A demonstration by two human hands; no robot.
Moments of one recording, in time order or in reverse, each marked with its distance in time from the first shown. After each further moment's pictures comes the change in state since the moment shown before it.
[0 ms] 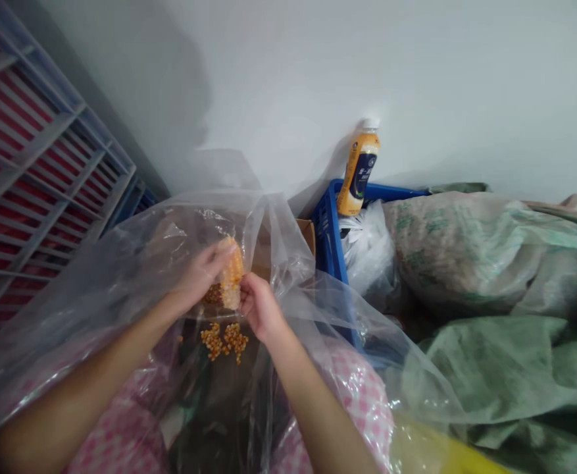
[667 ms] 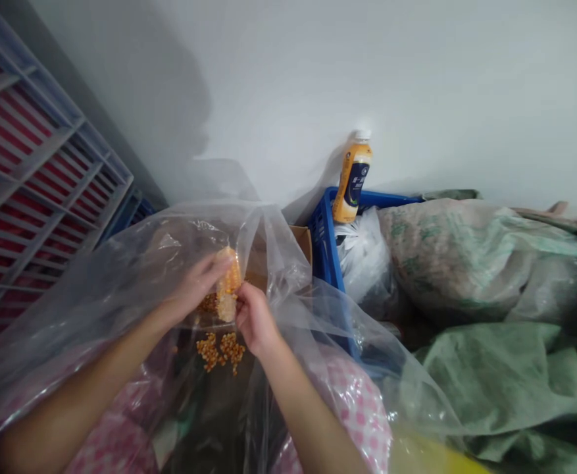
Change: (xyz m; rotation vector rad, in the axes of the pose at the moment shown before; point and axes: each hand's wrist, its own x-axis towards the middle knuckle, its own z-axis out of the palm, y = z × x) left_hand -0.003 0.011 -0.001 -0.042 -0.076 -0.023; right_hand -0.002 0.004 0.004 0.053 0.017 -0.068
